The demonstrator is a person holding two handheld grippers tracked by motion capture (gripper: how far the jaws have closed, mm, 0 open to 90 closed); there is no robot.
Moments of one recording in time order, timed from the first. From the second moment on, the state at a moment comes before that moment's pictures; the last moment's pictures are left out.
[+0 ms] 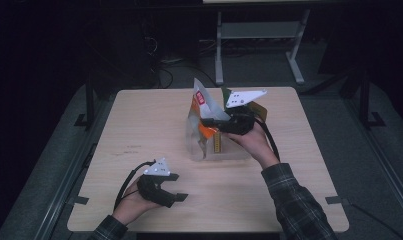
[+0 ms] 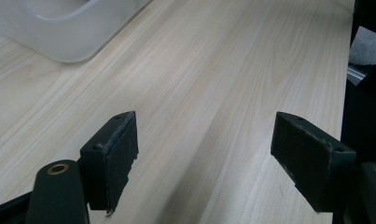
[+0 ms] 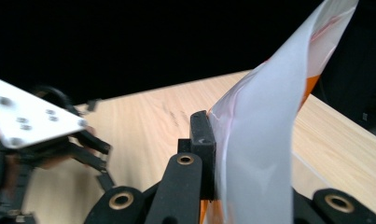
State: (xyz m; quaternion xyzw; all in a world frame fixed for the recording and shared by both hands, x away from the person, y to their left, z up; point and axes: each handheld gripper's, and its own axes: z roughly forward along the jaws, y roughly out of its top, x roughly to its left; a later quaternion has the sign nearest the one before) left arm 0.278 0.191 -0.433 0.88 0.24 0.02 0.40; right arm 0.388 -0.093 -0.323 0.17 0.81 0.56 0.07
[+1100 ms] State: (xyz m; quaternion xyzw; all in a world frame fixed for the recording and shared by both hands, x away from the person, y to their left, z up) left arm 0.277 0.185 -0.438 0.89 0.23 0.01 0.39; right arm 0.414 -0.092 -0.358 0.22 0.84 0.50 0.08
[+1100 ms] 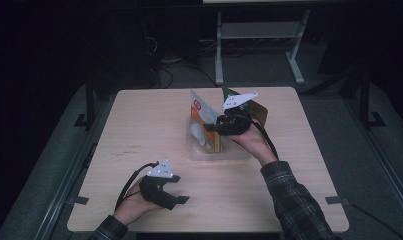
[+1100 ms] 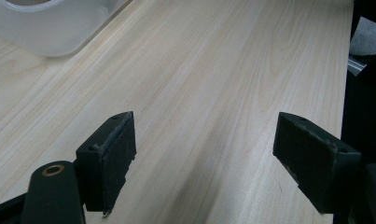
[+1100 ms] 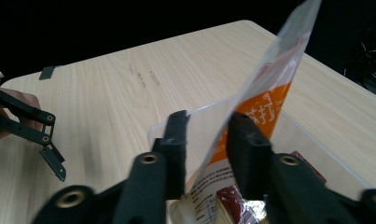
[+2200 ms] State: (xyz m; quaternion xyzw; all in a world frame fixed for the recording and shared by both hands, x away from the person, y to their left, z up) left arm 0.277 0.183 -0.439 0.89 0.23 0.03 0.39; right arm 0.336 -0.151 -0.383 0.25 0.82 0.49 0.13
